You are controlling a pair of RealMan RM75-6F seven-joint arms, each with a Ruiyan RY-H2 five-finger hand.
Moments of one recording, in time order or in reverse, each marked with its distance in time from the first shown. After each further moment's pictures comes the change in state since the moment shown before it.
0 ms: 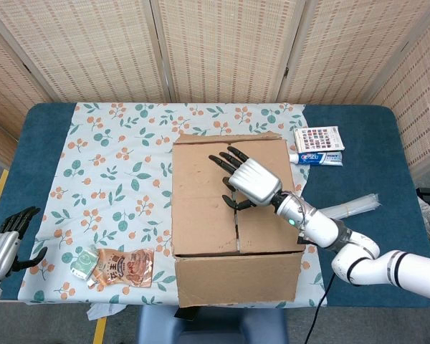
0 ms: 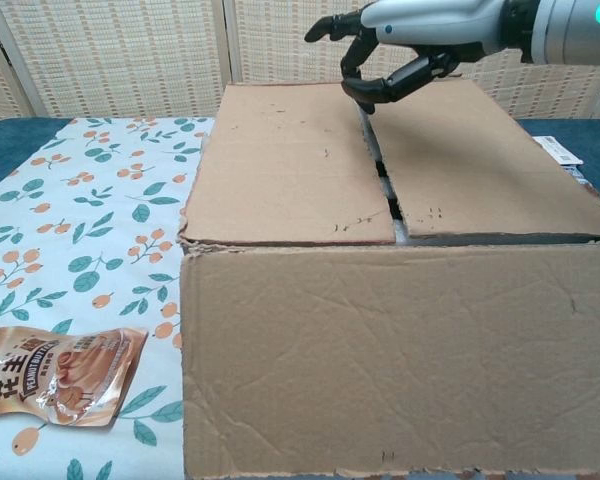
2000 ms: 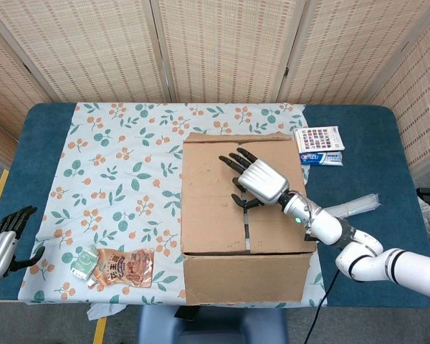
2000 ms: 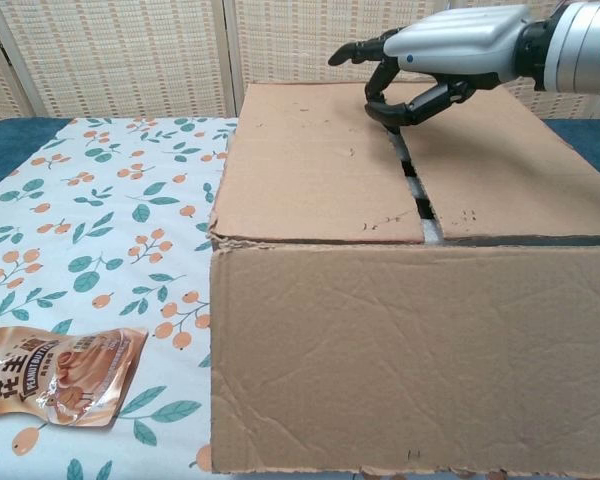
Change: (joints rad) left arm 0.008 -0.003 -0.004 0.011 -0.001 0.013 -0.005; right arm -0.004 -0.036 -0.079 0.111 -0.053 0.057 0.091
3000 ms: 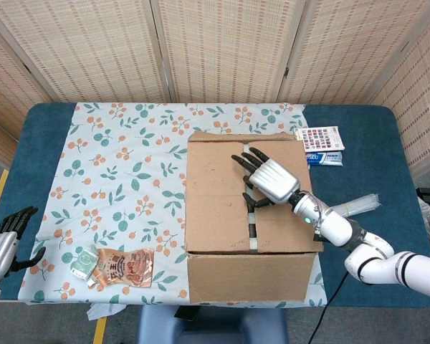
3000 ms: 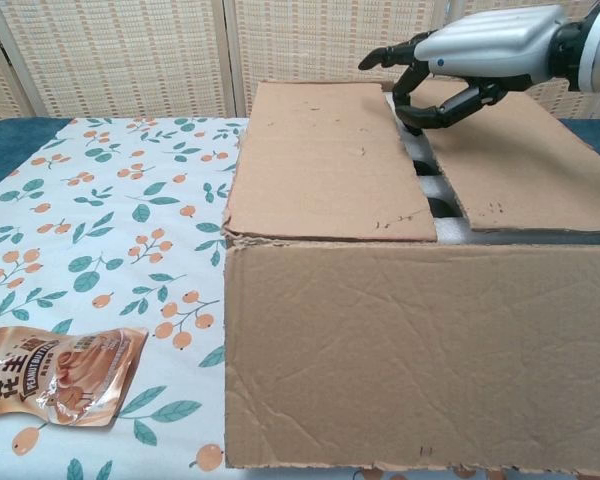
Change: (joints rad) left arm -0.001 -0.003 0.000 -0.005 -0.005 -0.003 0.021; right arm -0.036 0.054 -0.019 -0.024 0.030 0.001 -0.031
